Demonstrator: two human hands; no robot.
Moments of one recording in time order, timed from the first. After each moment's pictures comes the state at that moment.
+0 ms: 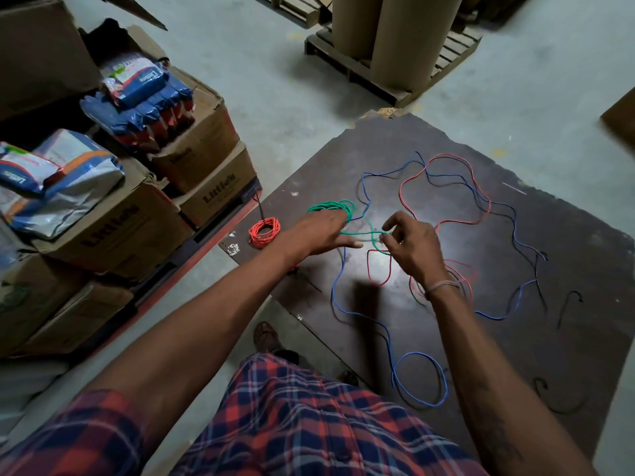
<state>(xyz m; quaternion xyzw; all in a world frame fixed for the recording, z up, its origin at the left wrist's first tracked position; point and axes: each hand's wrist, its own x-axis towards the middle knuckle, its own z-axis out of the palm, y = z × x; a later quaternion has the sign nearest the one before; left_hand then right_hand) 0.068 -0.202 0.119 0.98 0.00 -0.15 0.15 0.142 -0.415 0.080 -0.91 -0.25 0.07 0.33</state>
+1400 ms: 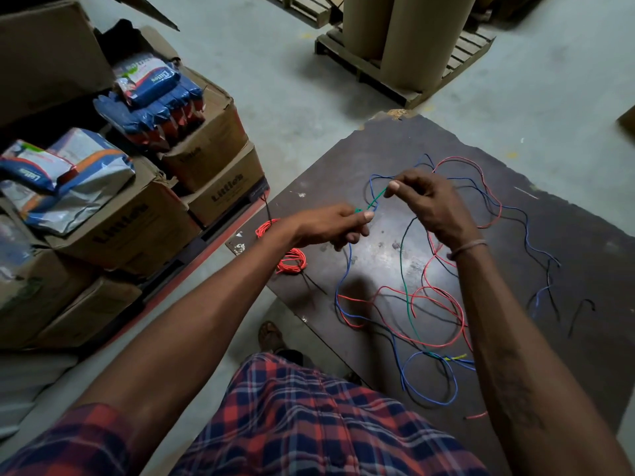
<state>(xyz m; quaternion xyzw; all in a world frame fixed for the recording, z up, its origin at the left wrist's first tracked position) 0.065 -0.198 0.155 0.76 0.09 -0.23 0.61 0.182 -0.391 0.159 -0.79 -0.32 0.14 0.50</state>
